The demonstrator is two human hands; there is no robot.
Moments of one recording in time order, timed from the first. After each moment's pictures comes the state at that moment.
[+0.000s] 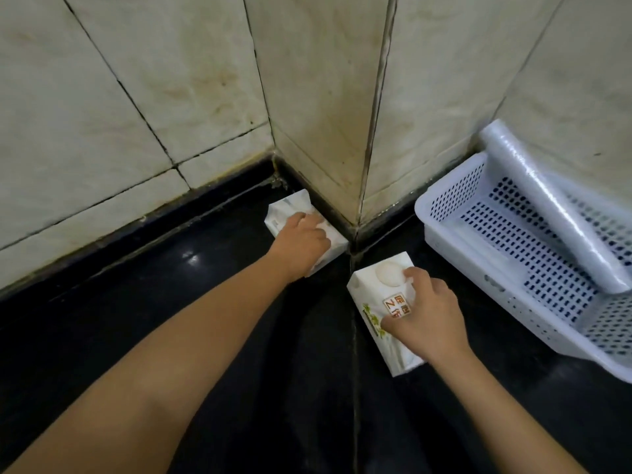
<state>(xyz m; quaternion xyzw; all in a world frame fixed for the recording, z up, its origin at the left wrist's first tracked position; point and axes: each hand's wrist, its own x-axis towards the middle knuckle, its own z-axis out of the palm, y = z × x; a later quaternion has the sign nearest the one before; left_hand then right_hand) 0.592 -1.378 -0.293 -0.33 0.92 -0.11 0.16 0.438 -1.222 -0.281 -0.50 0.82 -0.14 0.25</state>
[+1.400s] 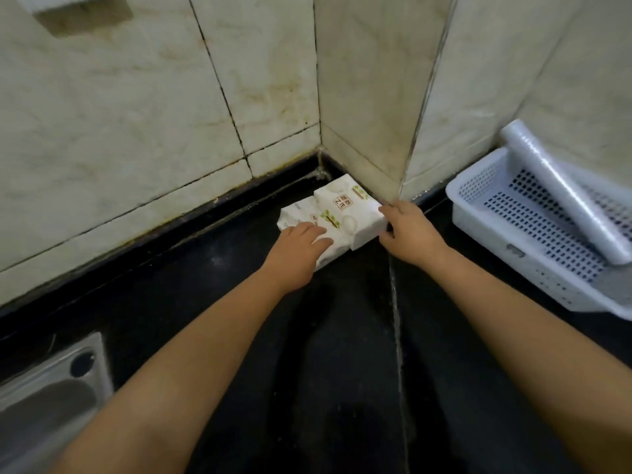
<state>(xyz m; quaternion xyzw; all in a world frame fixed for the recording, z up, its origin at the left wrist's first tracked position) 0.701 -1.299 -0.252 -0.41 0.91 -0.01 0.06 0.496 -1.273 -0.237 -0.69 0.70 -0.11 0.15</state>
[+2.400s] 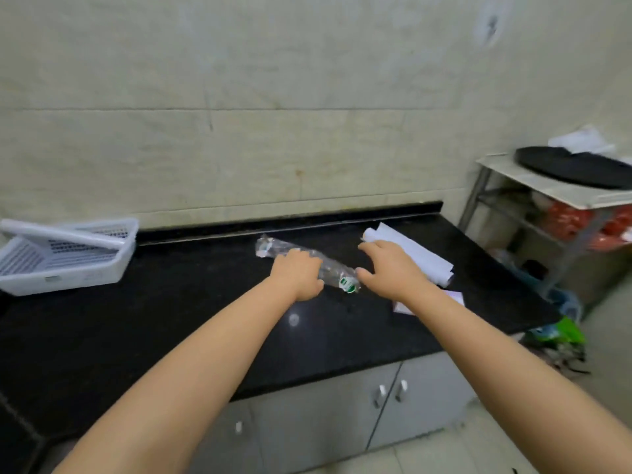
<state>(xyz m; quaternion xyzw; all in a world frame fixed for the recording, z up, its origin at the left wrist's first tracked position) 0.452 -0.659 -0.097 0.06 1.00 -0.04 0.05 0.440 -0.495 -0.085 -0.20 0.97 -0.12 -0.05</state>
